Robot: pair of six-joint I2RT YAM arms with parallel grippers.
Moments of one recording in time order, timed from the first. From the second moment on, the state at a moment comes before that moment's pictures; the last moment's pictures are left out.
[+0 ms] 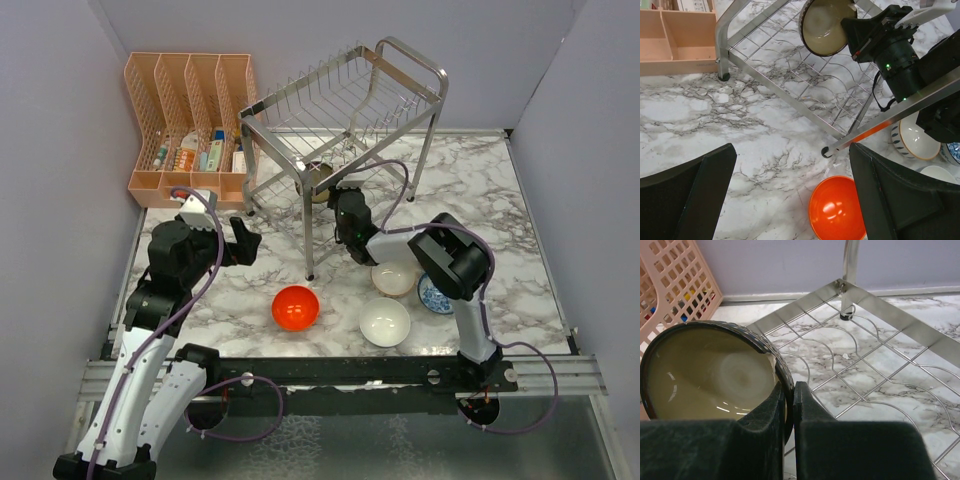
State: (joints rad) left arm -0.23 0.63 0.79 -0.49 0.17 -0.27; right arm 0.75 2.08 1.13 0.97 0.63 0.13
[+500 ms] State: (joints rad) left arm -0.23 0.63 0.74 -0.45 0.17 -0.30; right arm 0.75 2.21 1.26 1.08 0.67 -0.02
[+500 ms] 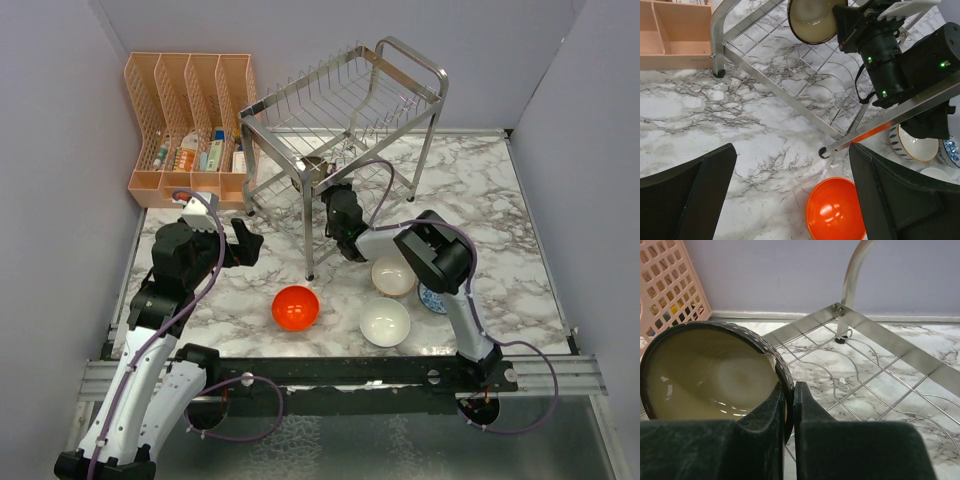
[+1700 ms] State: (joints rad) left arm -0.24 0.62 0.70 -0.41 0.17 -0.31; right arm 0.87 2.46 1.45 1.42 0.67 -0.70
